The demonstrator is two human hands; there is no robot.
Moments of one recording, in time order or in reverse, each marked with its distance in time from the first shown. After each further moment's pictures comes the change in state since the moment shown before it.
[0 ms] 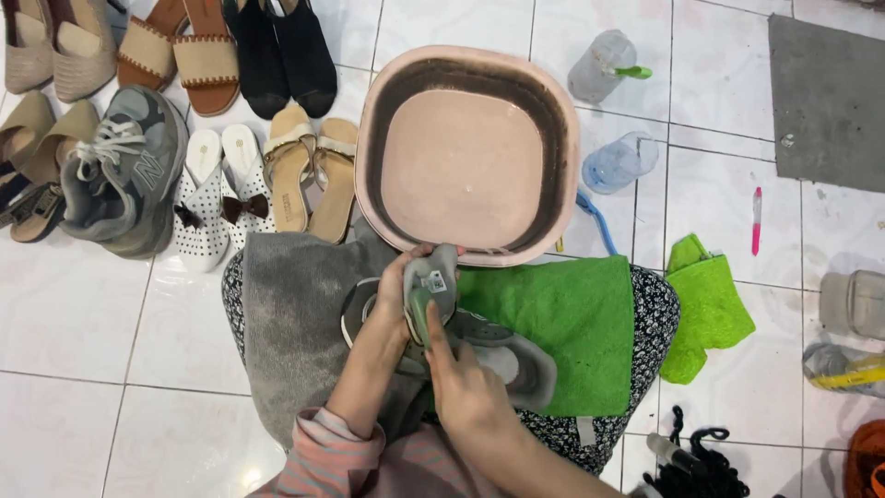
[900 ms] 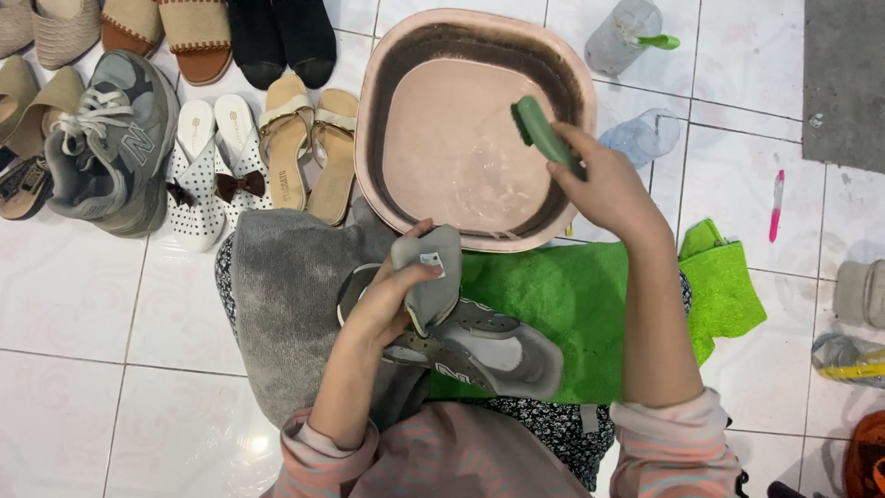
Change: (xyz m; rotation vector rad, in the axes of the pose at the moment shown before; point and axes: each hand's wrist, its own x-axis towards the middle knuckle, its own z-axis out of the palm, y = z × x) left_hand -0.059 0.007 0.026 0.634 -0.025 0.278; right_hand 0.160 0.137 -0.127 0.242 -0.172 0.172
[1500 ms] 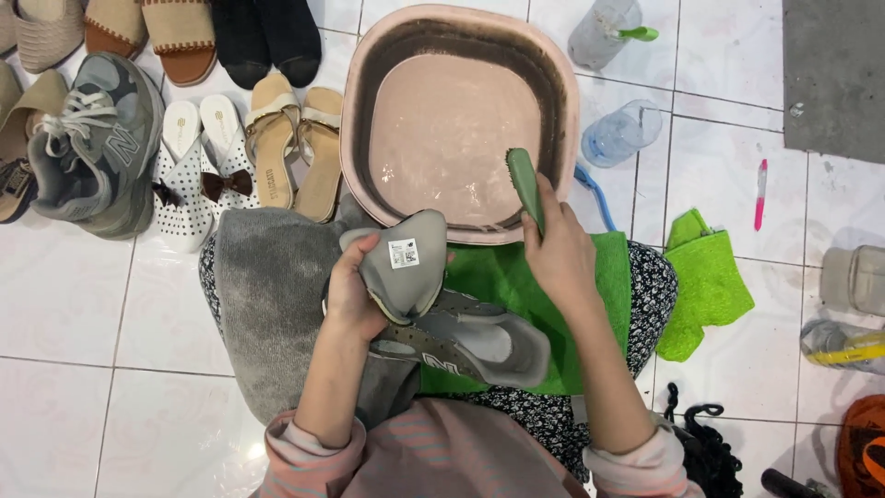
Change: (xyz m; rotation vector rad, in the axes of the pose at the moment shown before) left_hand -0.030 0.069 0.062 -0.504 0.490 -0.296; right_hand -0.066 -0.002 0.073 -0.068 0.291 0.124
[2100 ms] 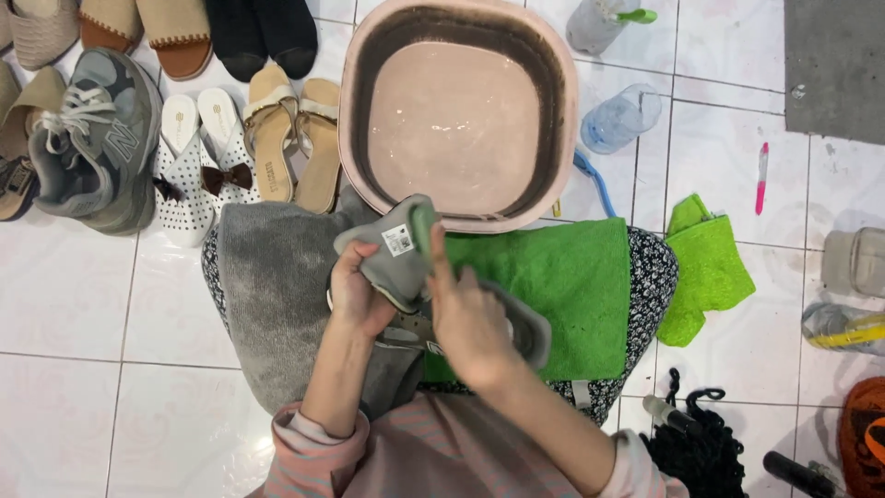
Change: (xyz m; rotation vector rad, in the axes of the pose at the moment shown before) left_hand 0.079 -0.031 -0.082 -0.065 -0.283 0.090; right_hand -0.101 -0.065 0.064 -0.032 -0.134 -0.181
